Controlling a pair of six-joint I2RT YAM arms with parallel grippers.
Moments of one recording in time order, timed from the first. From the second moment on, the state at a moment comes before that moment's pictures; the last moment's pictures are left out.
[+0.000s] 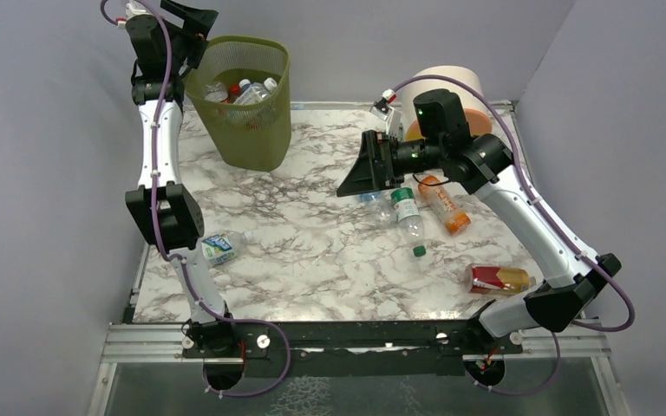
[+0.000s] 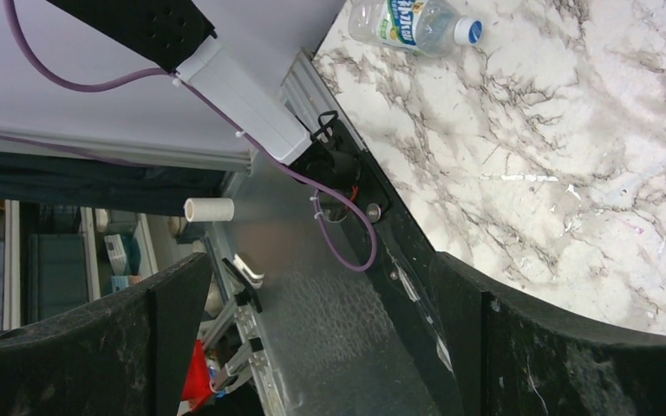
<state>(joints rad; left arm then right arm) 0.19 2.06 2.22 -0.17 0.32 -1.05 0.63 1.45 1.69 -0.80 -0.73 0.54</state>
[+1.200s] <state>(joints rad) 0.16 1.16 1.23 -0.37 0.50 -1.13 0.63 1.51 1.51 -0.75 -0.71 0.54</state>
